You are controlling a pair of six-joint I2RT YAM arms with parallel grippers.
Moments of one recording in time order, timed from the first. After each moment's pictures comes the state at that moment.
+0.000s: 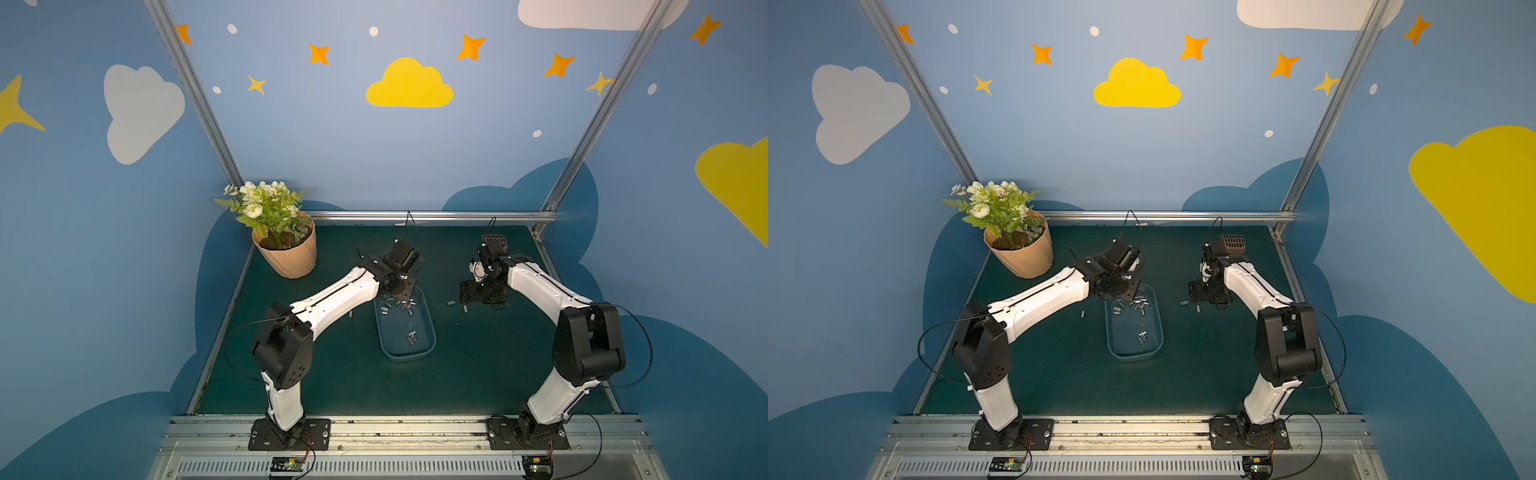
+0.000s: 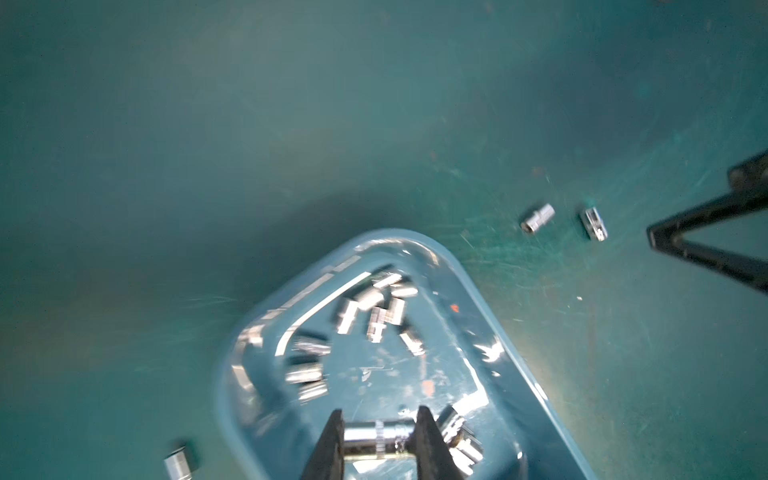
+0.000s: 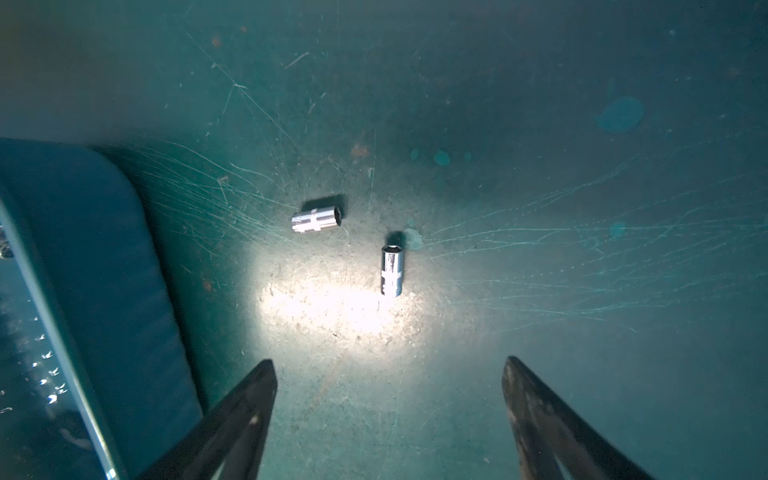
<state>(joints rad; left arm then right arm) -0.67 1.78 1.54 -0.77 -0.11 -0.29 0.27 1.72 1.28 -0.88 -0.09 0.16</state>
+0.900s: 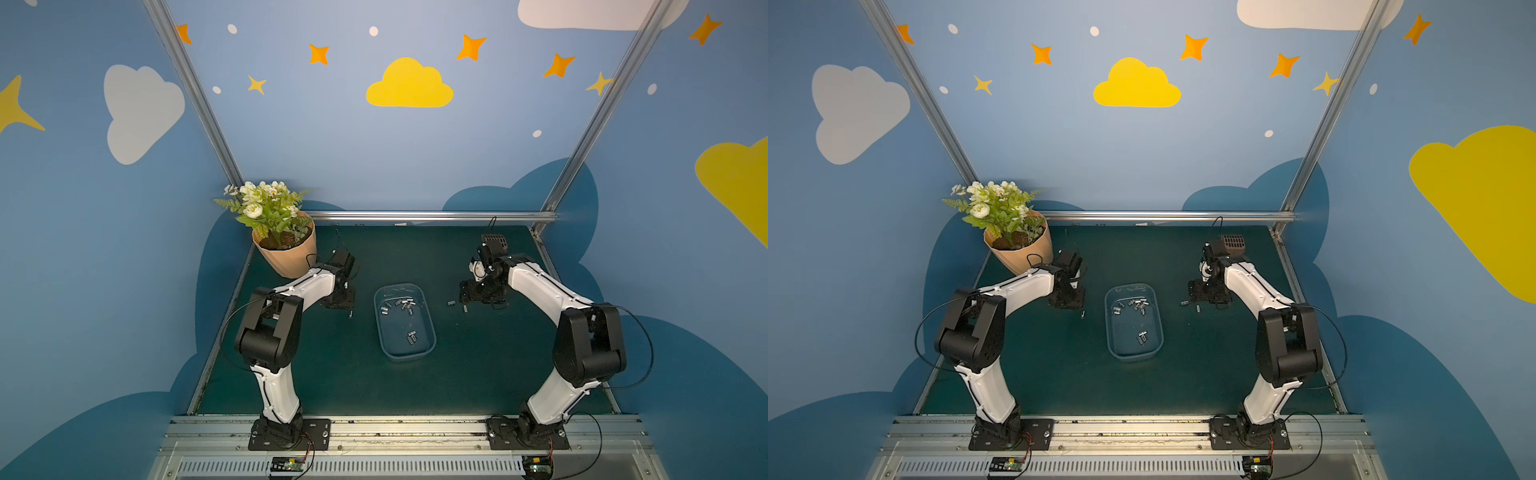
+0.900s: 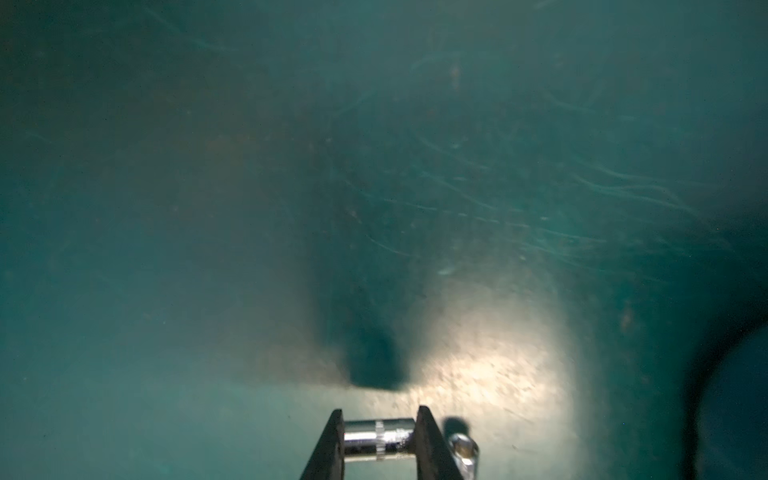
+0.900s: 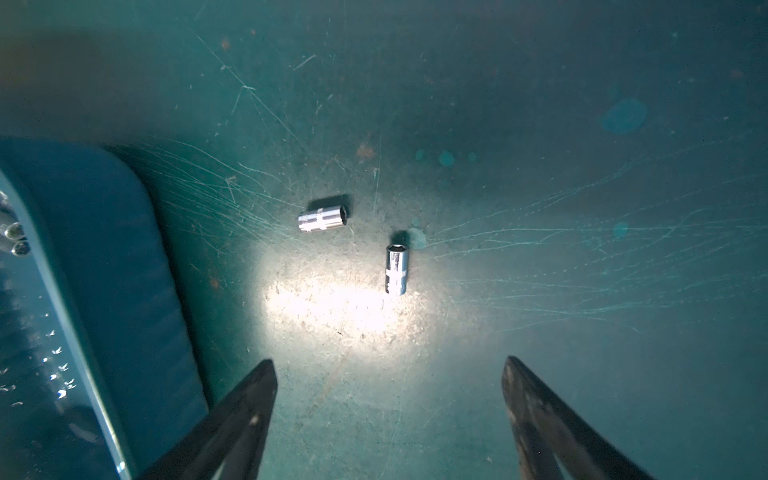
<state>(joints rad) -0.27 1.87 1.22 -0.68 -0.08 -0.24 0.27 1.71 1.28 -0.88 -0.10 0.16</state>
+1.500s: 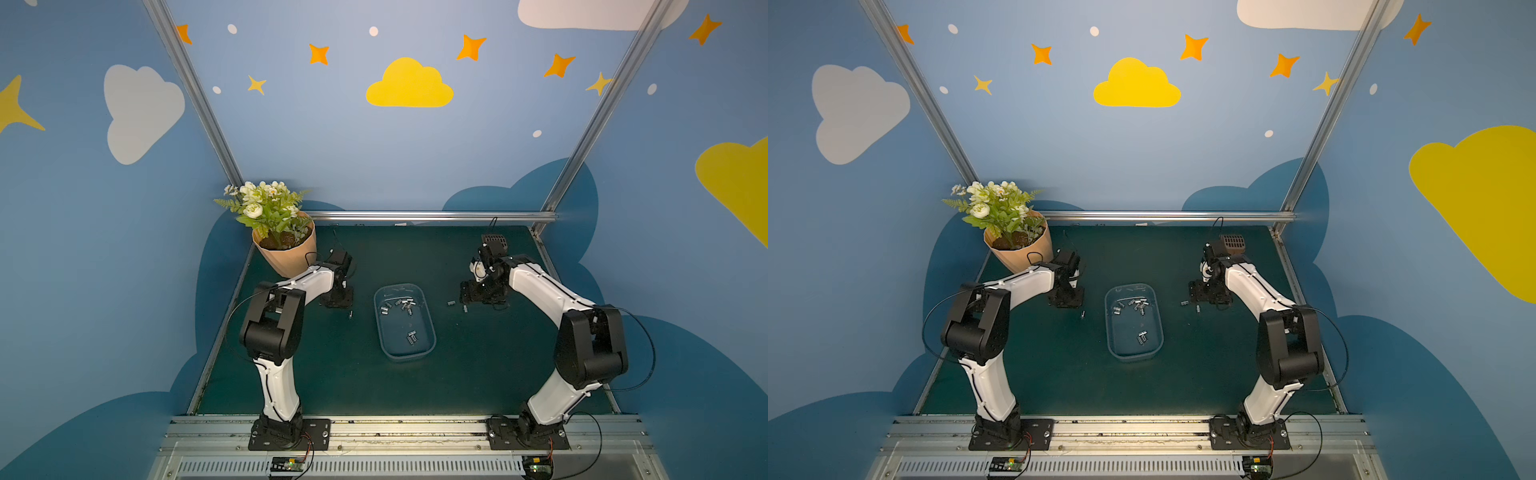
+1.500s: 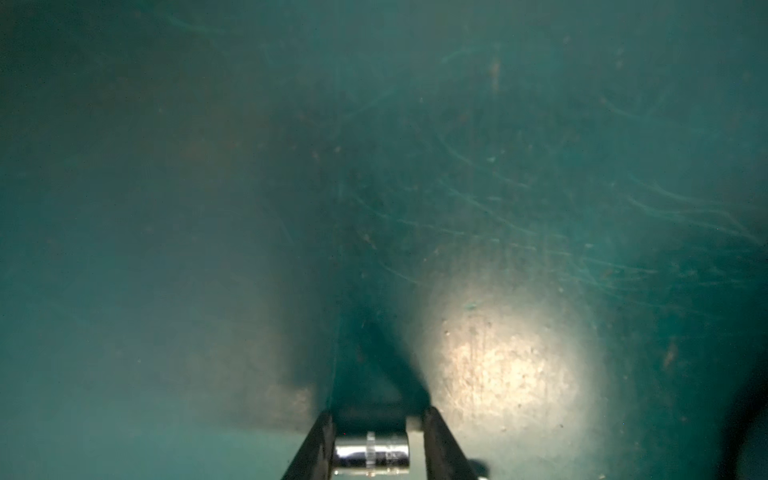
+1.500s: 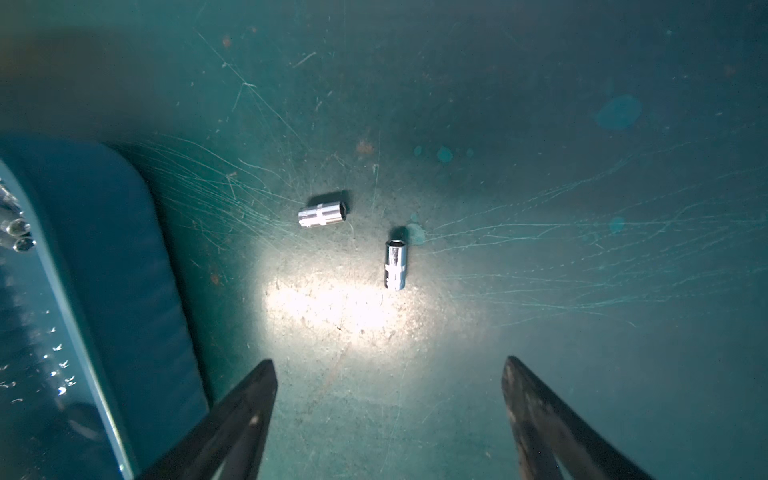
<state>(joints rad) -0.25 1.92 1.25 -0.69 -0.04 -0.23 0.27 1.70 1.27 -0.88 -0.10 0.16</state>
